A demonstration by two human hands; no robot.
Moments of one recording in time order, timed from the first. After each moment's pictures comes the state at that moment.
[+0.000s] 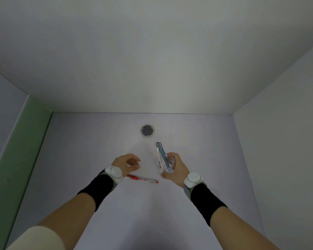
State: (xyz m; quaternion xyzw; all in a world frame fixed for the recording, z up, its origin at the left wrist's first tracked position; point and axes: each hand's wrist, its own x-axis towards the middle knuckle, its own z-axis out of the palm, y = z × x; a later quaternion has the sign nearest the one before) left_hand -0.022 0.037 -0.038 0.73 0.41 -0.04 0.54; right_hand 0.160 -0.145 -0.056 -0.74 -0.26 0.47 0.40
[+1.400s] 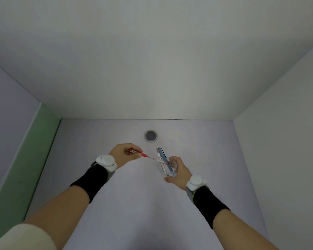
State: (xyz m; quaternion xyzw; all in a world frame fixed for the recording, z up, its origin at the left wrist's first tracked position) left_hand -0.018 0.082 0.011 0.73 0.34 0.05 0.60; right_hand 0.150 -0.137 -0.043 -0.77 -0.28 0.45 0.37
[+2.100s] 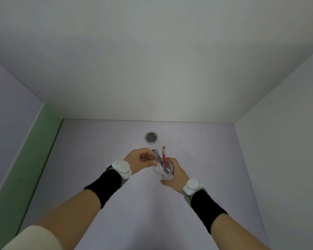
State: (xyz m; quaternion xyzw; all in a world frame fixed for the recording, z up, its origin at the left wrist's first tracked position) left_hand 0.010 0.039 0.020 0.70 0.30 0.03 0.65; right_hand 0.138 -0.129 -0.016 -0.75 -0.31 0.45 0.38
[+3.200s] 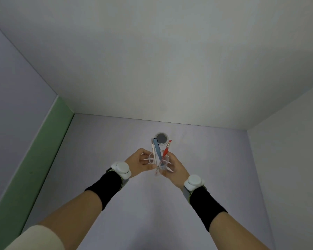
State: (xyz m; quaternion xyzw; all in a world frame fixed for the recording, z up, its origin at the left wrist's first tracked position) left_hand -0.019 0.057 -0.003 0.61 0.37 0.03 0.70; right_hand 0.126 -0.083 -0.015 -0.68 -0.29 0.51 0.44
